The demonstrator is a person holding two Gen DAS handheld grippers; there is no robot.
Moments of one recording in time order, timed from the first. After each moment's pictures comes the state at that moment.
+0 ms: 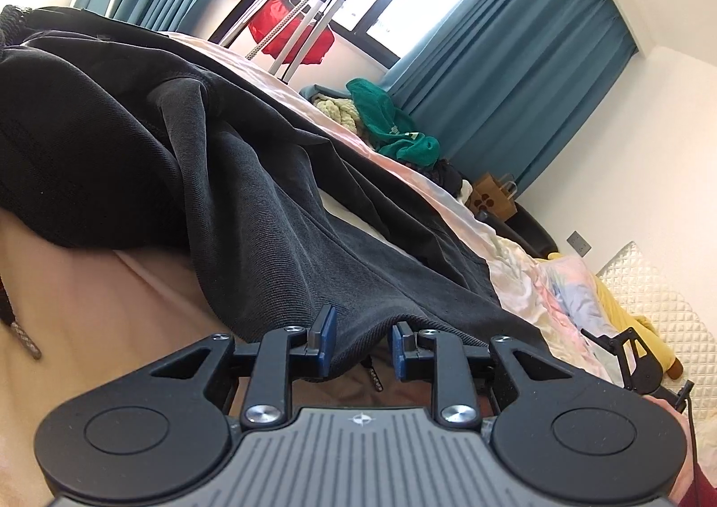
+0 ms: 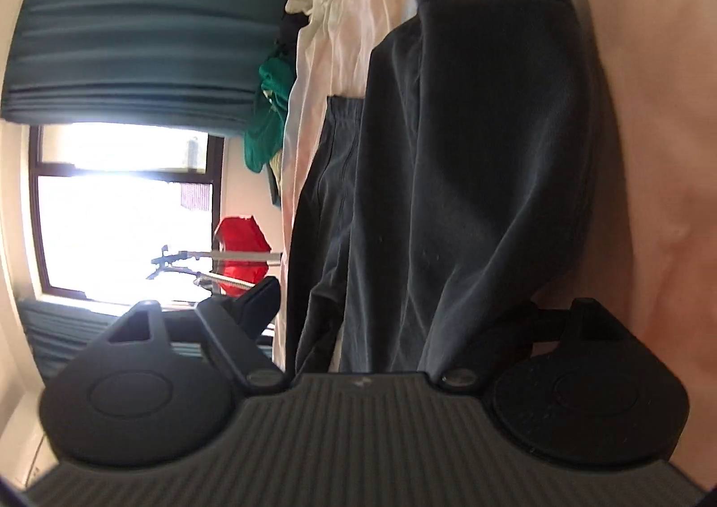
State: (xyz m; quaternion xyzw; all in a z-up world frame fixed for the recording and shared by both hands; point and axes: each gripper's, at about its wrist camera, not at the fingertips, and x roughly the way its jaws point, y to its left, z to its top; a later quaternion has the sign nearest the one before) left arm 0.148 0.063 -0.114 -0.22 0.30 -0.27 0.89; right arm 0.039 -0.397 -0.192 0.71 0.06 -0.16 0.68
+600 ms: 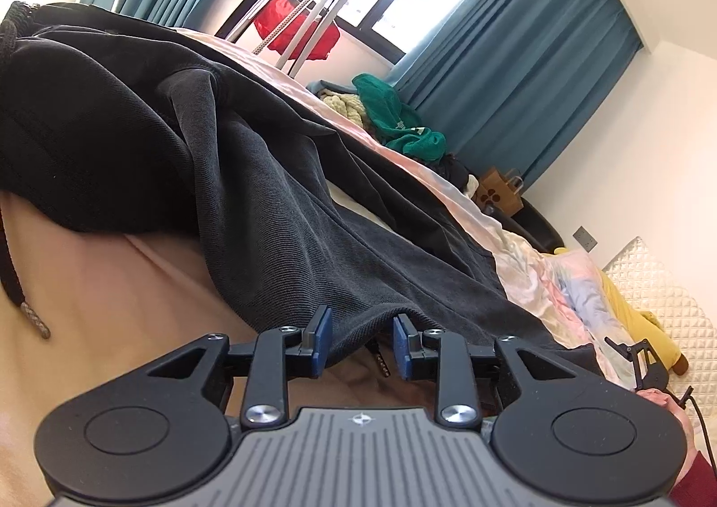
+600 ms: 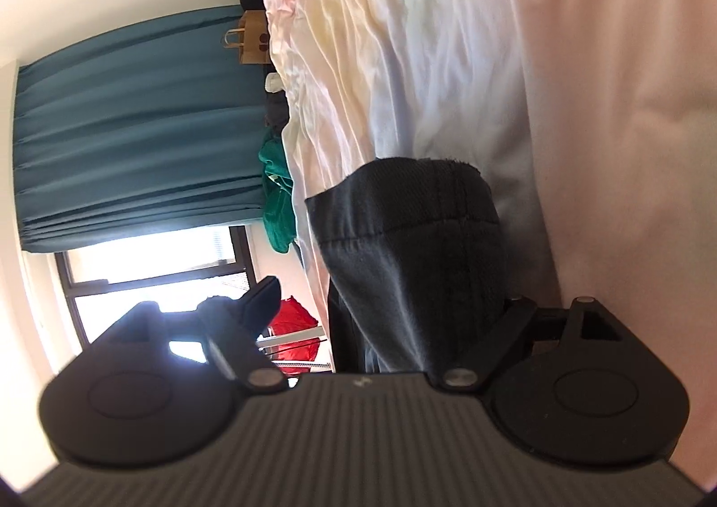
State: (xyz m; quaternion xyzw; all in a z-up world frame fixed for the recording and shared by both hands) left arm 0.140 0.064 -0.118 -0.22 0.31 -0.26 0.89; right arm 0.004 -0.478 -0.220 0.76 0.00 -0.17 0.63
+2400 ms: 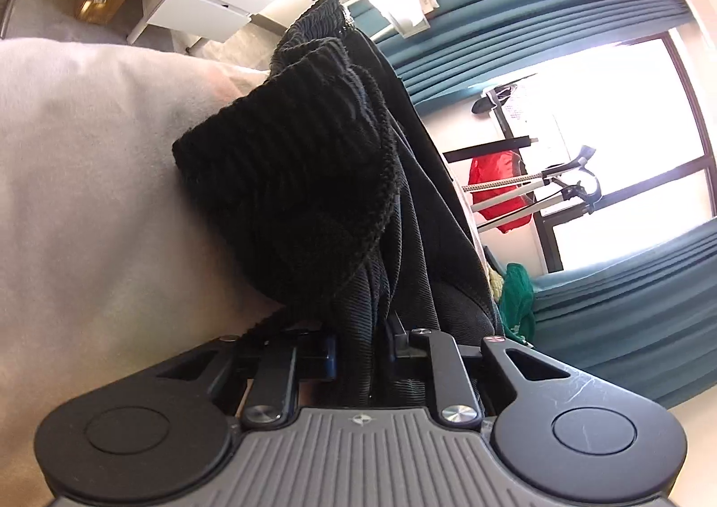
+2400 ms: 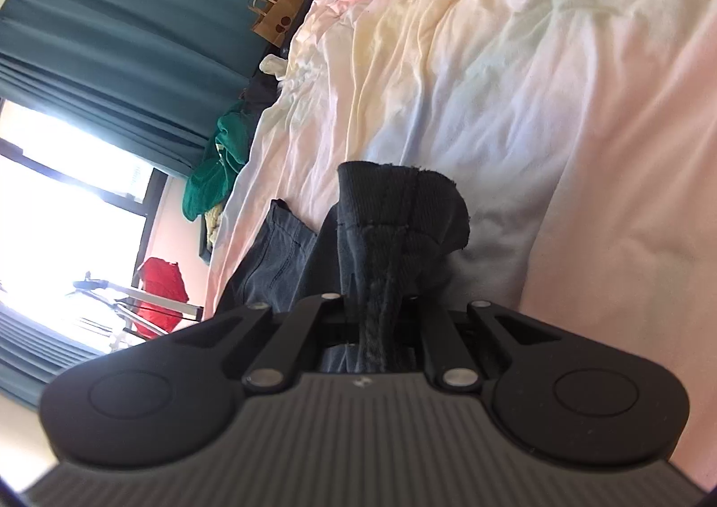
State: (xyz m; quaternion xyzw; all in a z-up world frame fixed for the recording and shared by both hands) left arm 0.198 0.208 -0.136 -0.50 0.27 0.01 0.82; right arm 0.020 -0.464 -0.174 0.57 0.11 -0.29 0.76
